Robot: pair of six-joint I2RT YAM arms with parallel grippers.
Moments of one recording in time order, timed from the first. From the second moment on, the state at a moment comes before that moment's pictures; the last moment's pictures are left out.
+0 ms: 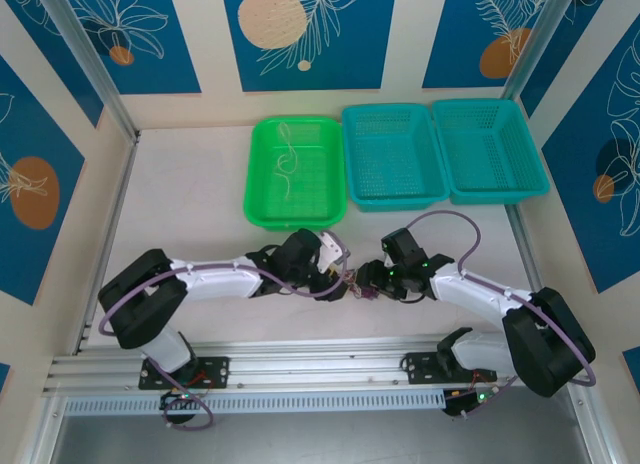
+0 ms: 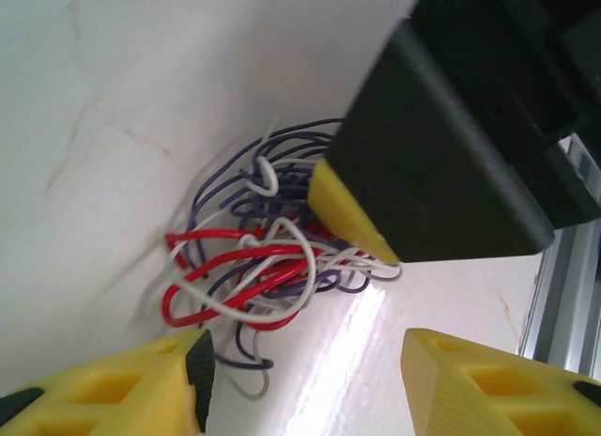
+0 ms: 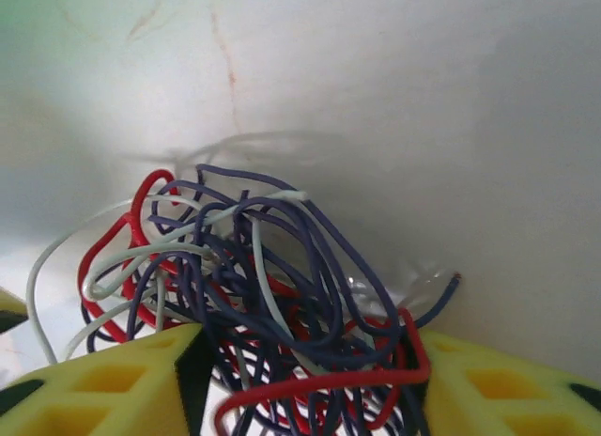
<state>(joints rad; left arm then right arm) -0.95 1.62 0.80 0.05 0.31 -0.15 0.55 1.22 0.50 -0.36 -0.26 0.85</state>
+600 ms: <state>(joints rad) -0.95 1.76 0.85 0.17 0.23 -0.02 0.58 1.24 0.52 -0.37 -0.22 0.83</state>
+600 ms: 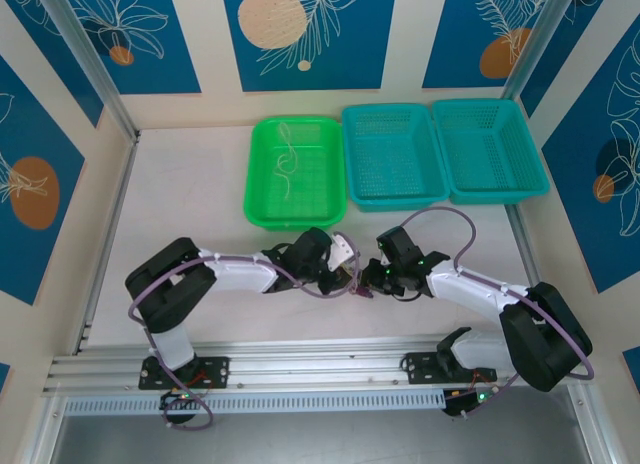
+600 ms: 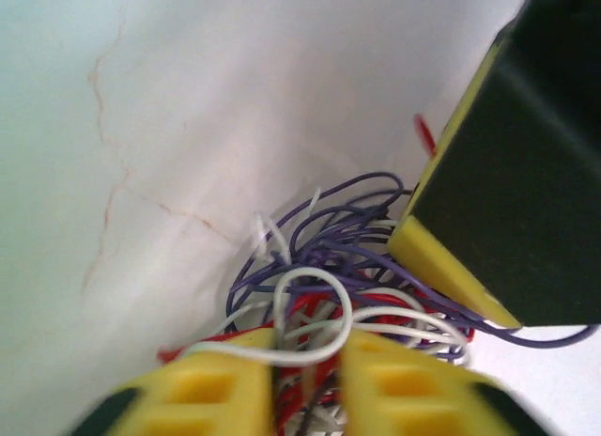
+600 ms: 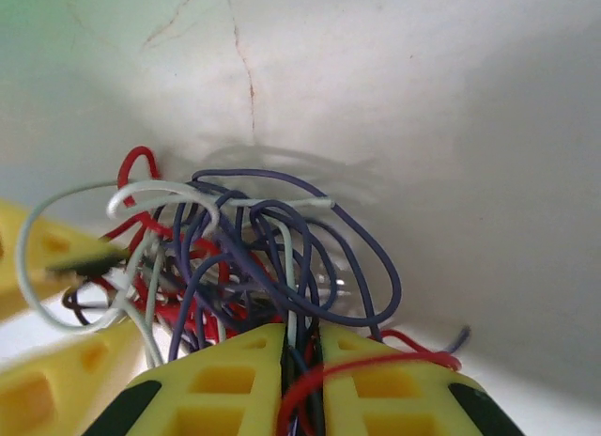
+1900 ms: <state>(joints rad) -0.78 1.38 0.51 0.14 0.04 -0.26 0.34 0.81 0.37 -0.52 -0.09 0.93</state>
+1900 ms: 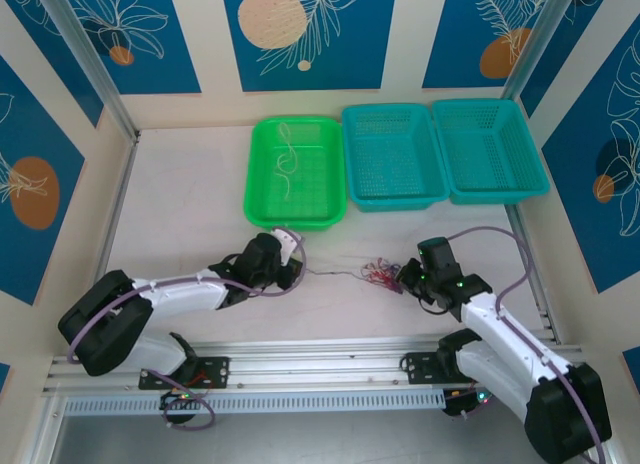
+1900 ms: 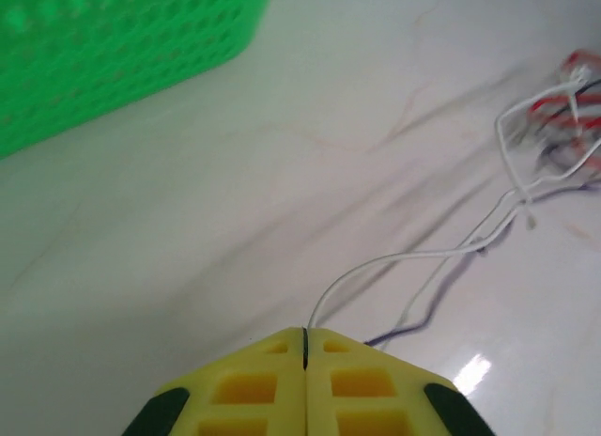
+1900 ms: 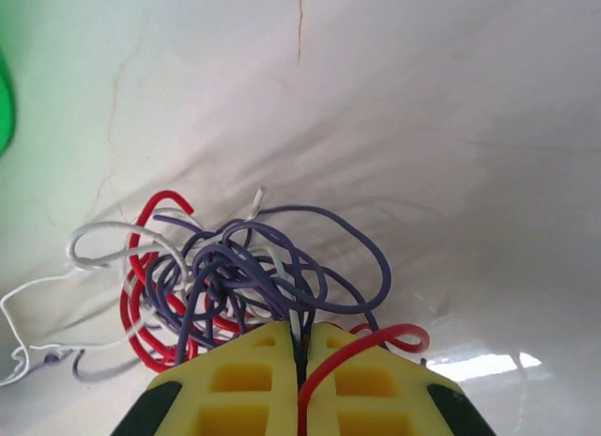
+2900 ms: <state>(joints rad) -0.78 1.71 0.85 0.30 0.65 -0.30 0.39 0.94 0.48 -0.43 -0.28 0.74</state>
